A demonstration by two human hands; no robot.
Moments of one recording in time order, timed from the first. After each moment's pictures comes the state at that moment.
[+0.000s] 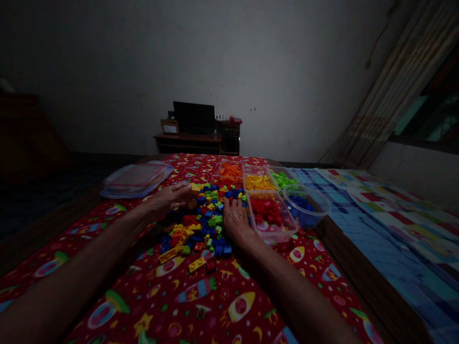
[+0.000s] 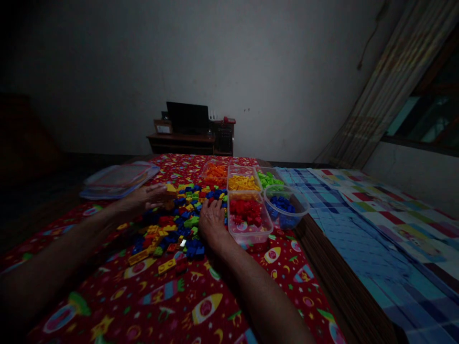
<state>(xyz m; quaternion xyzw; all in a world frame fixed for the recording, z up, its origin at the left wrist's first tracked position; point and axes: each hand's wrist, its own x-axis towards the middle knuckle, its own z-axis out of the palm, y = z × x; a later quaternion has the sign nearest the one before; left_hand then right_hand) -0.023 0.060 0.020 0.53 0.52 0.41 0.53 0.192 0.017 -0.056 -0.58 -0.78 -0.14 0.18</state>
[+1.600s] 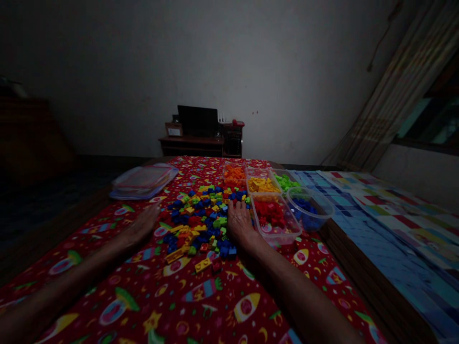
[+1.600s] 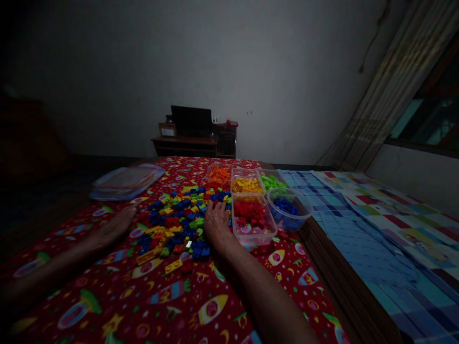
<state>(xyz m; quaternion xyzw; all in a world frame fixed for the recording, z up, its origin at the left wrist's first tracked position) -0.121 0.034 -0.060 0.71 0.65 0.26 0.01 0.193 0.014 -0.054 -0.58 -0.78 -0.15 0.18</state>
